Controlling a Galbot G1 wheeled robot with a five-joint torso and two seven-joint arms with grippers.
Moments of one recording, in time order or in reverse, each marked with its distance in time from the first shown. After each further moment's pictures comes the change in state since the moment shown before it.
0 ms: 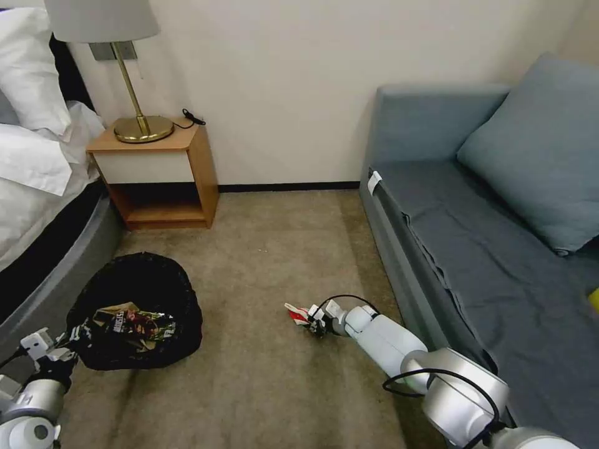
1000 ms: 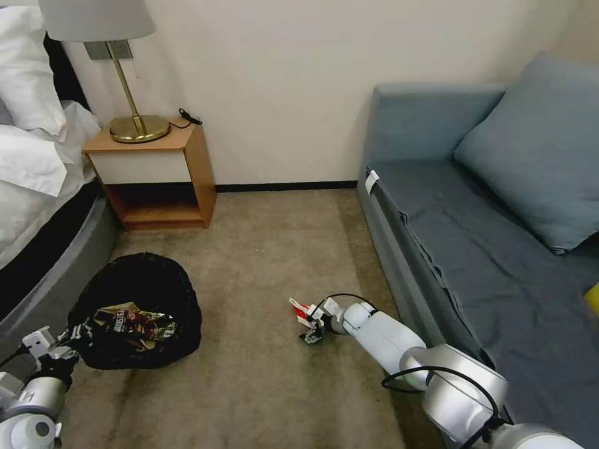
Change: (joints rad) left arm -0.007 0.006 0.007 0.005 0.004 0.003 -0.007; right arm 0.016 0.004 -0.035 0.012 0.045 -0.030 -0.026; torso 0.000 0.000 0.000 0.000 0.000
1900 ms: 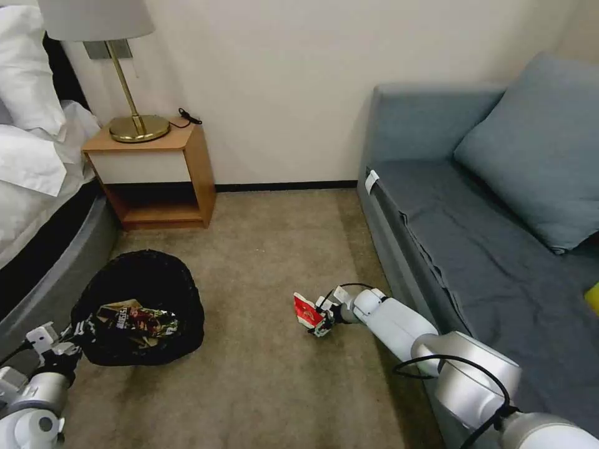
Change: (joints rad) left arm -0.016 0.004 0.011 0.002 0.006 0.012 -0.014; right arm 0.049 -0.051 -0.061 0.022 0.066 -0.027 -0.107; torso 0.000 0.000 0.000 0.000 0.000
